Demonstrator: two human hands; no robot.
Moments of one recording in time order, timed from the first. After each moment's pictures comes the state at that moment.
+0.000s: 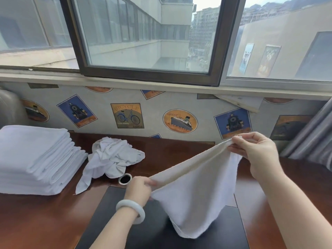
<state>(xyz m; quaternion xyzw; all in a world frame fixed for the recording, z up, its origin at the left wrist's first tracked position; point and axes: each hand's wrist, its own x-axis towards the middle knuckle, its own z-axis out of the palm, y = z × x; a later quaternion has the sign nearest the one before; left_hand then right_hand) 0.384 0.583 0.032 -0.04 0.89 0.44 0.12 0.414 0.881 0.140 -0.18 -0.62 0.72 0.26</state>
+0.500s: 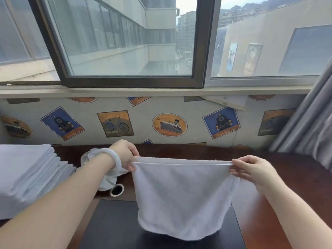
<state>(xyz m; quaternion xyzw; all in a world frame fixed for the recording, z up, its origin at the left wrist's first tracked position) 0.290 0.580 0.141 0.02 0.92 0.34 0.20 0.430 0.943 0.083 -0.26 -0.64 0.71 0.13</state>
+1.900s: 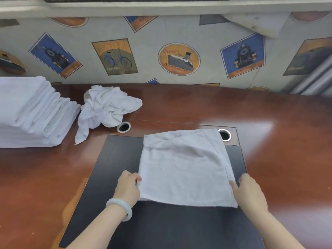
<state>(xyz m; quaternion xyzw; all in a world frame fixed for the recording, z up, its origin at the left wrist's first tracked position) 0.457 0.530 -0.135 -0.02 0.96 0.24 0.17 0.544 0.882 -0.136 -0.35 -0.91 0.20 -0.09</state>
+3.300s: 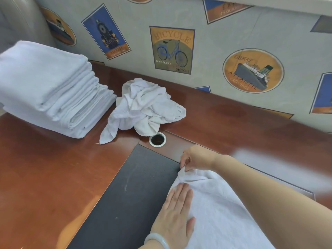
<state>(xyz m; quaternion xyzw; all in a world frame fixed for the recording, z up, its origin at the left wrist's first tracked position) 0.404 0.576 -0.224 0.20 0.98 0.05 0.01 0.209 0.700 -0.121 0.30 -0.89 0.14 -0.31</state>
